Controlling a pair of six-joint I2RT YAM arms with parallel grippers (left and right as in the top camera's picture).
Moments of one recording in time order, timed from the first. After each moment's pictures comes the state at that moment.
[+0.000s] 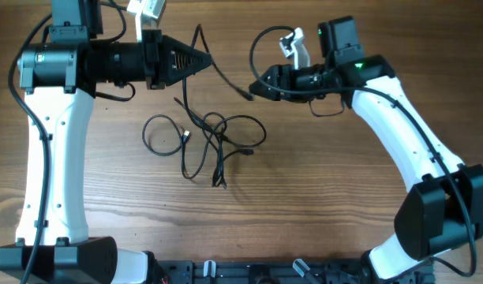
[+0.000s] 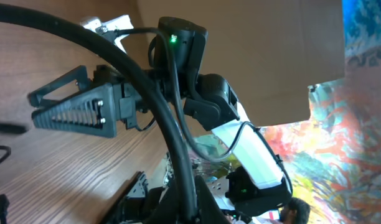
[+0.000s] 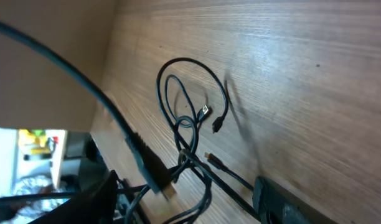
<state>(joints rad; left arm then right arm) -0.01 1.61 1.80 -1.16 1.31 -0.29 0.29 1.76 1.45 -0.67 -0.82 0.27</state>
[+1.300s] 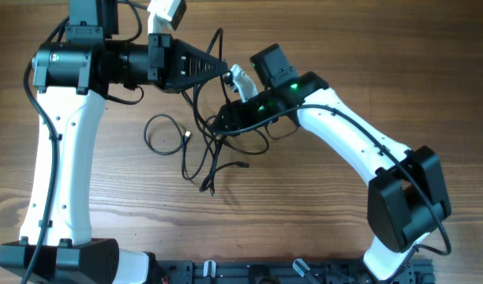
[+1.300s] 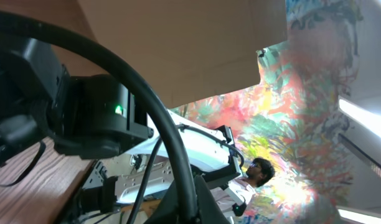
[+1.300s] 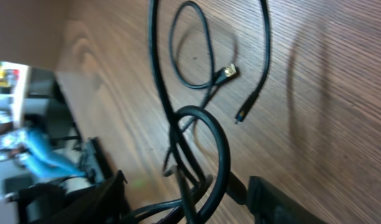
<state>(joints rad) -0.07 1.61 1.80 -1.16 1.52 -0.27 0.56 1.88 1.45 -0.66 -0.67 0.20</state>
